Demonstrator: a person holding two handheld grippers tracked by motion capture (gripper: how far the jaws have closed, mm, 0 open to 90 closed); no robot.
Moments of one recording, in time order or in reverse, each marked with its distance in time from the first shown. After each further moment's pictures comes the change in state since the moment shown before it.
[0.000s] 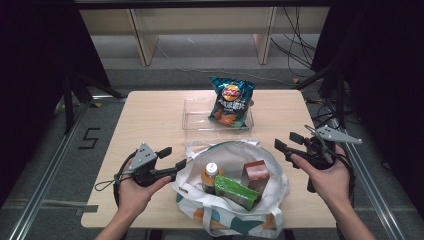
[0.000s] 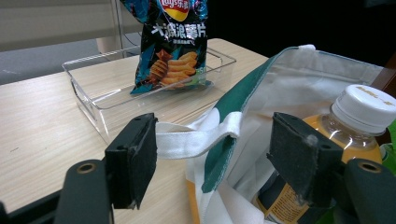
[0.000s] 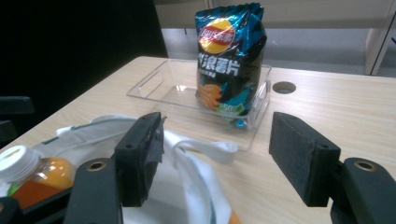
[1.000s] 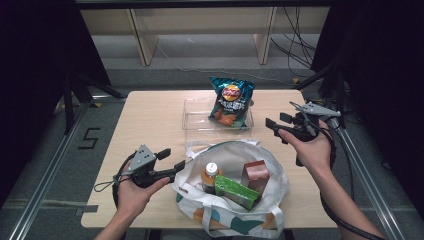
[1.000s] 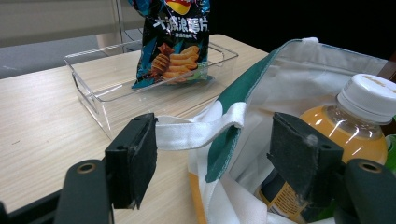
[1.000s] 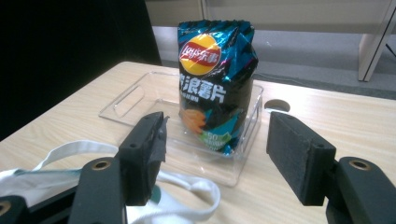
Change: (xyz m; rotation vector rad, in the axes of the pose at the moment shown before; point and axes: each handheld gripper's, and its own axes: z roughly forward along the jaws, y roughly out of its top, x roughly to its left) left arm 0.004 -0.005 -0.002 -0.001 -0.003 -0.007; right arm -0.020 0.036 0.057 0.013 -0.028 -0.032
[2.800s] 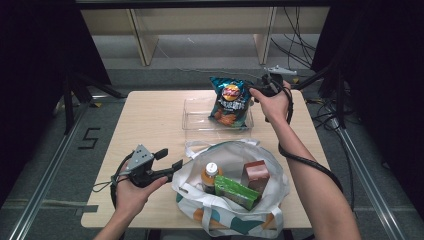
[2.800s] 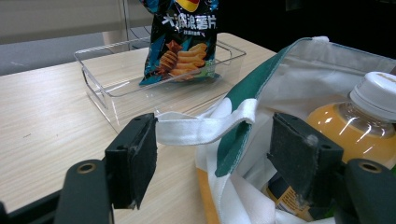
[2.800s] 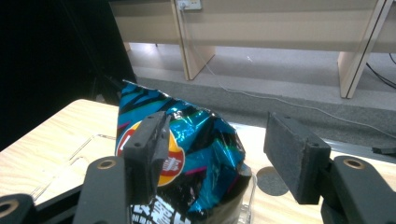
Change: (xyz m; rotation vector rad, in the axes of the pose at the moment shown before) left arm 0.004 -0.002 -0.002 0.010 0.019 -0.011; right arm -0.021 0.069 0.145 -0.047 -0.085 0.016
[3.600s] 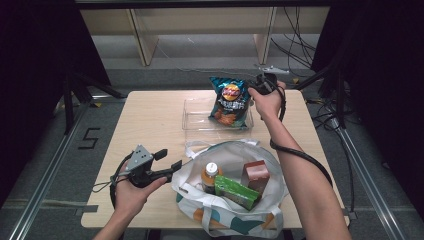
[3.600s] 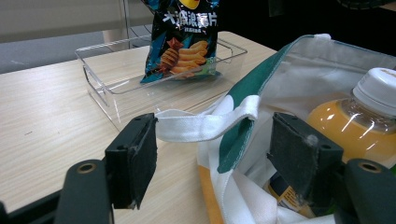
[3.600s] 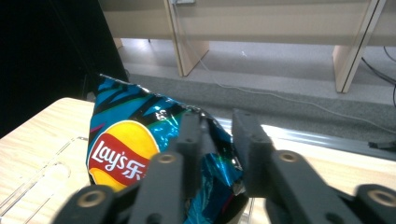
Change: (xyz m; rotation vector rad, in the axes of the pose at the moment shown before) left arm 0.002 -0.002 -0.001 0.011 0.008 0.001; right arm -0.004 -0.005 0.031 0.022 -0.029 0.009
